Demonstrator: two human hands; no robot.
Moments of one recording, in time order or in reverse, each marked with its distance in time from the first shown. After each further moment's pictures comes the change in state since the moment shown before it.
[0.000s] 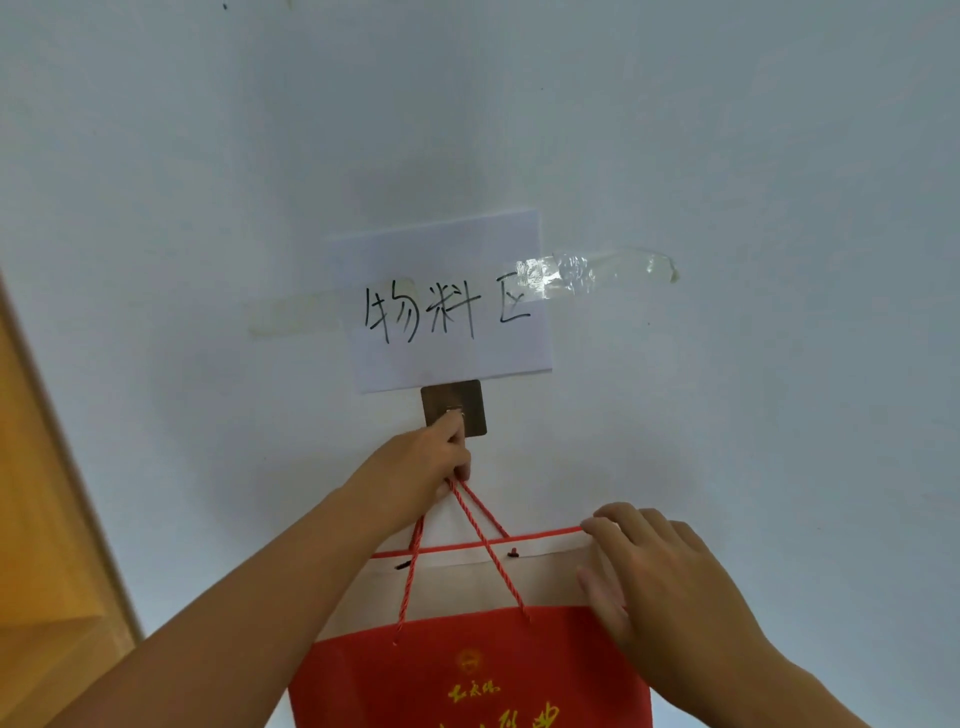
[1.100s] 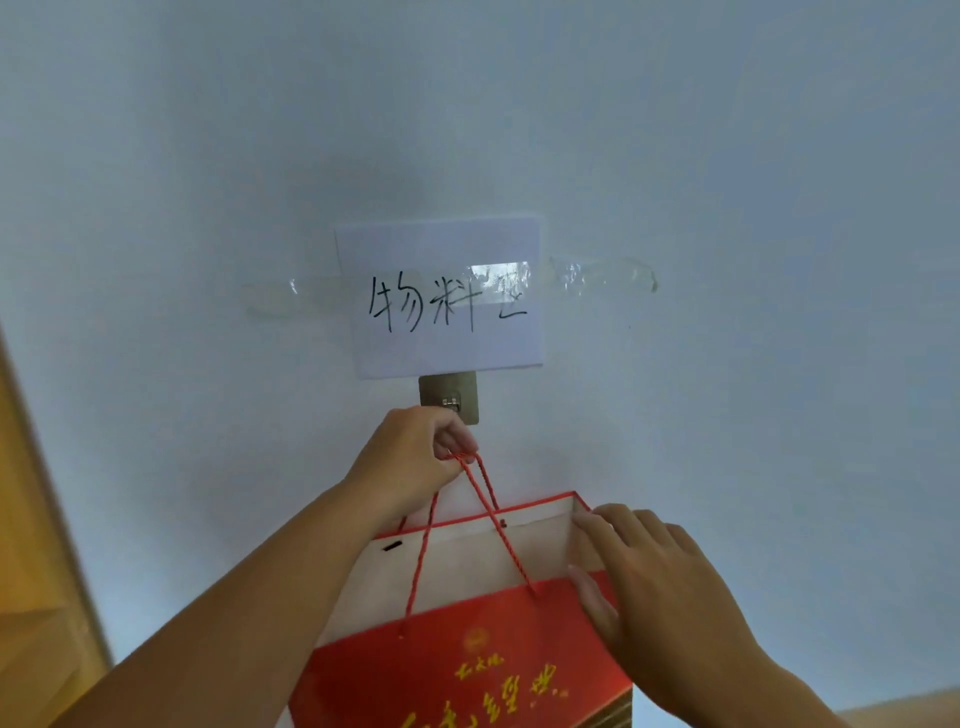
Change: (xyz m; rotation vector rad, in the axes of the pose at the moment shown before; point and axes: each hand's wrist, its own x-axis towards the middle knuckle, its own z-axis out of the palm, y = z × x) left_hand -0.022 0.015 -0.022 -0.643 0.123 -0.289; right_hand -0.021 -0.032 -0.028 -0.117 -0.013 0.042
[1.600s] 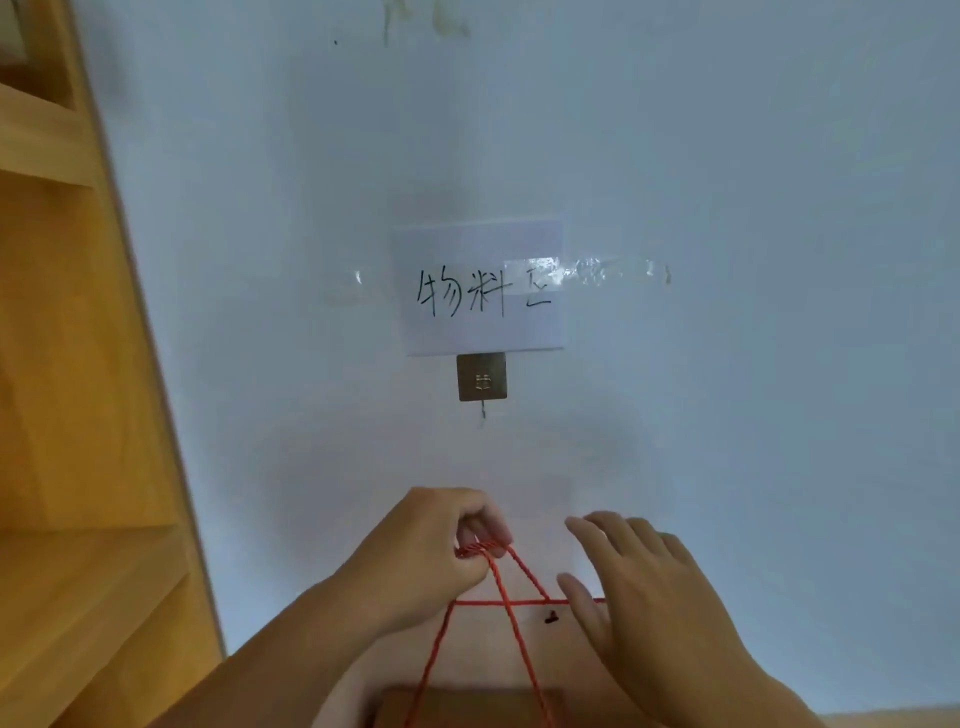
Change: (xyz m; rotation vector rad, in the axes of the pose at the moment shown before) left_hand -0.148 0.049 -0.003 0.021 -0.164 -0.076; right_hand -0.053 -0.028 -0.022 0.045 0.007 -0.059
